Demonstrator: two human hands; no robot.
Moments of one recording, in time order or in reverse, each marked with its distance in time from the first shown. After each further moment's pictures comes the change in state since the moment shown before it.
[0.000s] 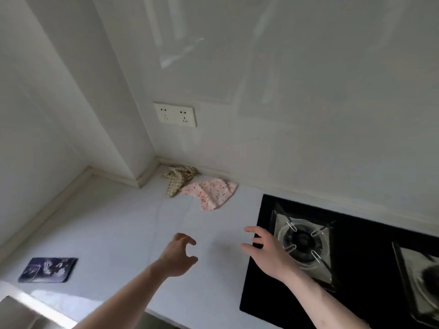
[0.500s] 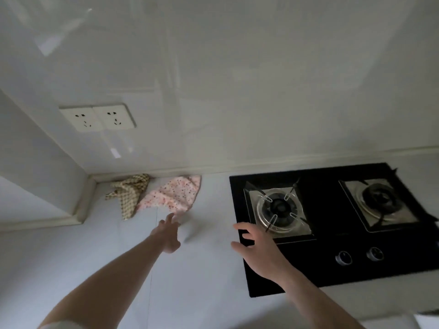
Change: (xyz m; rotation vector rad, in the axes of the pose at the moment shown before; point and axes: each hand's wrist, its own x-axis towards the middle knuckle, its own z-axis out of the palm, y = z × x) left_hand 0.162 0.007 -0.029 0.636 -0.300 0.264; right_hand -0.004 -0.022 0.056 0.163 0.276 0.200
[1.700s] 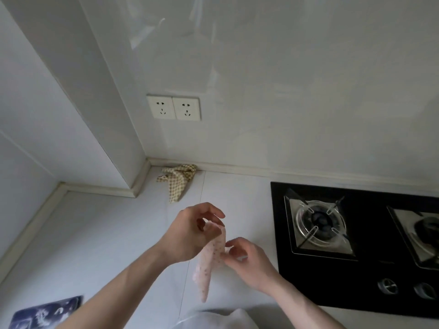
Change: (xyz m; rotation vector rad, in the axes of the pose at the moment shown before) left_hand -0.212 -0.023 -0.064 -0.972 0.446 0.342; right_hand -0.002 -0.023 0.122 -0.071 -0.143 -0.109
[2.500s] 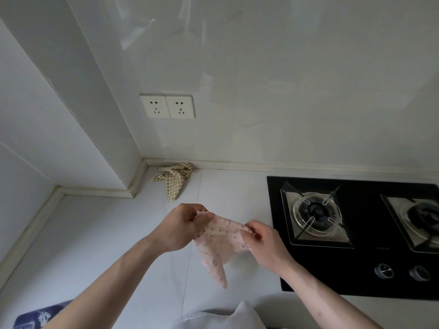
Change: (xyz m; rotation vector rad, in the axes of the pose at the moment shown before) left_hand 0.005 -0.014 -0.011 0.037 -0.120 -0.089; right_hand -0.006 -0.005 -0.034 -0.022 0.176 -0.101
